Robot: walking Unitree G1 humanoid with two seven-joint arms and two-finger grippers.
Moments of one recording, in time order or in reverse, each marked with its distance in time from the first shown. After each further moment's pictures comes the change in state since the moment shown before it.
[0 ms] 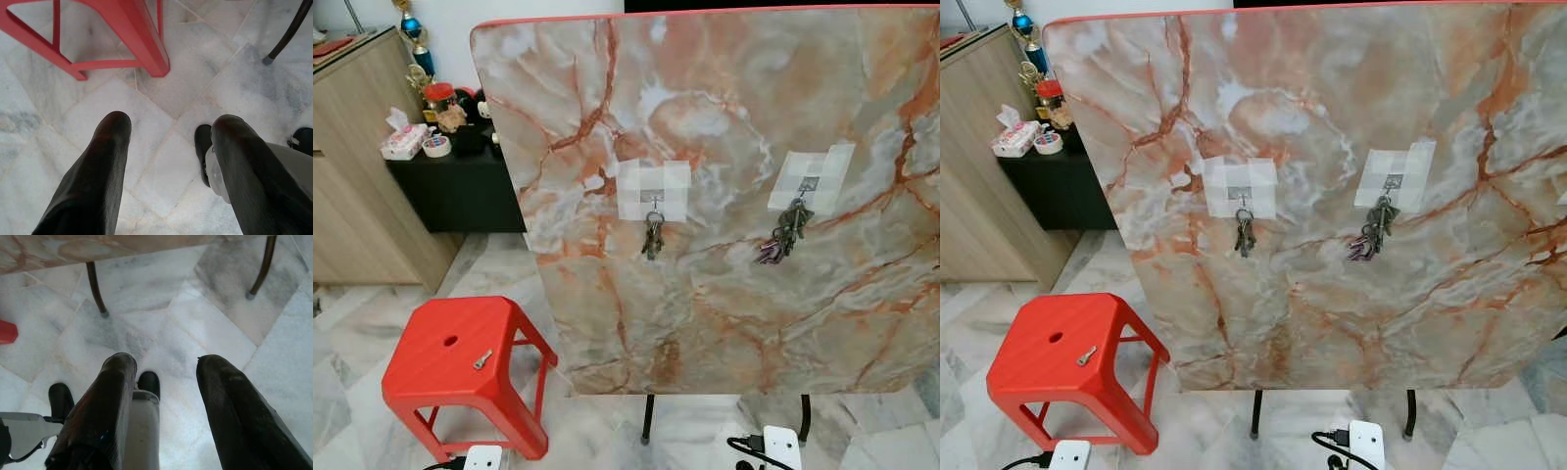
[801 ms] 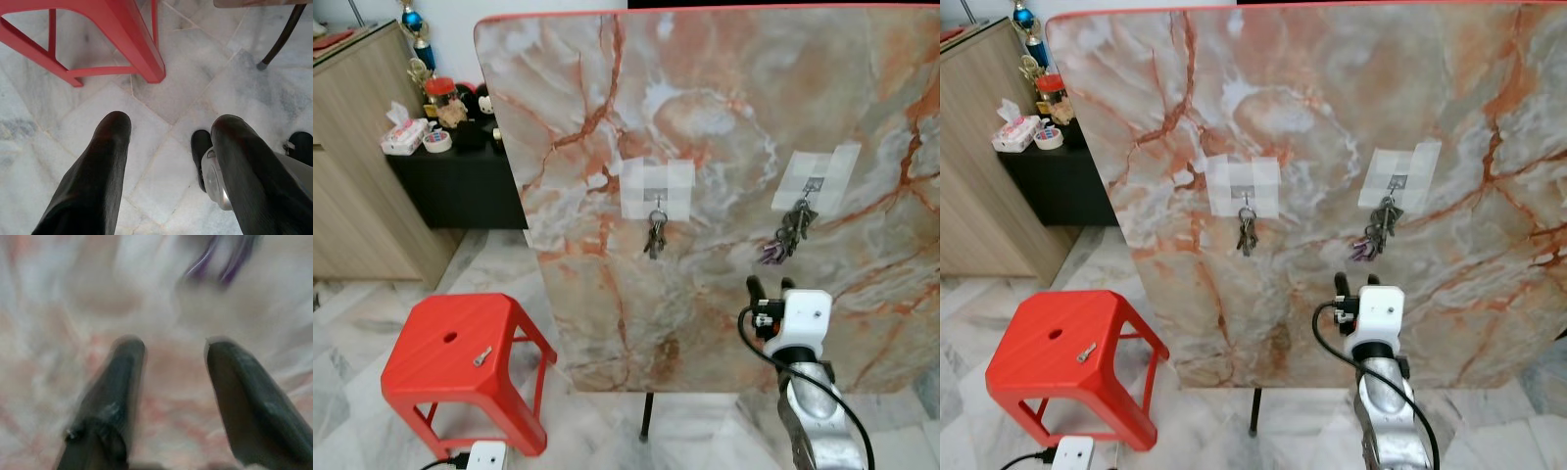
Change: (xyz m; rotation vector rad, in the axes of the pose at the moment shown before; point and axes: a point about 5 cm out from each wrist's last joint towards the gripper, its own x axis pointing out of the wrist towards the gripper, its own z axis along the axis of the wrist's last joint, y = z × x) left arm 0.001 -0.005 0.005 0.010 -0.037 -0.009; right arm -0.046 0.020 0.153 -0.146 -0.777 0.039
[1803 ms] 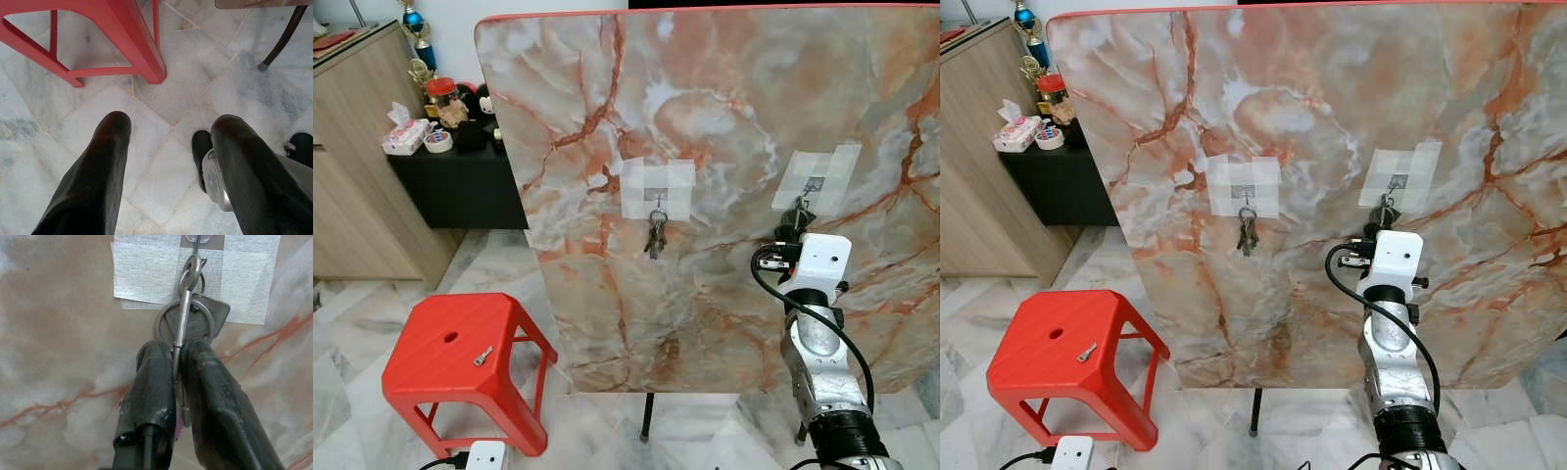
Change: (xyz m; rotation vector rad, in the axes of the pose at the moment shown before) left arm 0.001 0.001 0.001 -0.001 0.000 0.003; right arm 0.037 -0.017 0.100 0.014 -0.317 -0.167
